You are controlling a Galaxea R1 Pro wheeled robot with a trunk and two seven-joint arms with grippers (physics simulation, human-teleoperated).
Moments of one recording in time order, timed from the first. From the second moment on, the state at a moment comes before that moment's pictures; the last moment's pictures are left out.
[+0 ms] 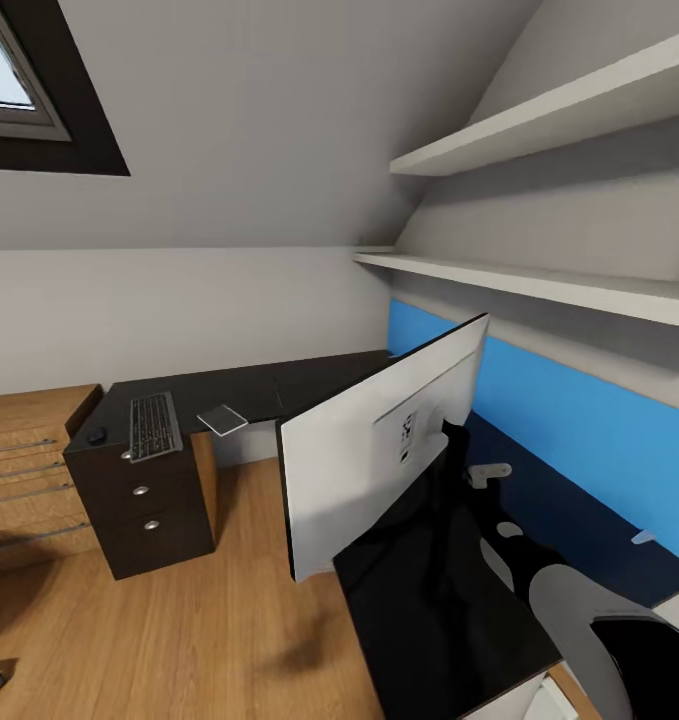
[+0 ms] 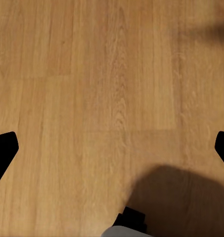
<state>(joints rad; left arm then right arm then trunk) -0.17 -0.06 -0.14 -0.15 0.25 -0.36 0.39 -0.89 -0.08 0.04 -0.17 0.04 -0.42 0.00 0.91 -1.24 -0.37</state>
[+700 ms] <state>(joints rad) -0.17 -0.06 -0.14 -0.15 0.25 -0.36 0.39 -0.89 -0.08 0.05 -0.19 0.04 -0.38 0.01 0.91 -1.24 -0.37</state>
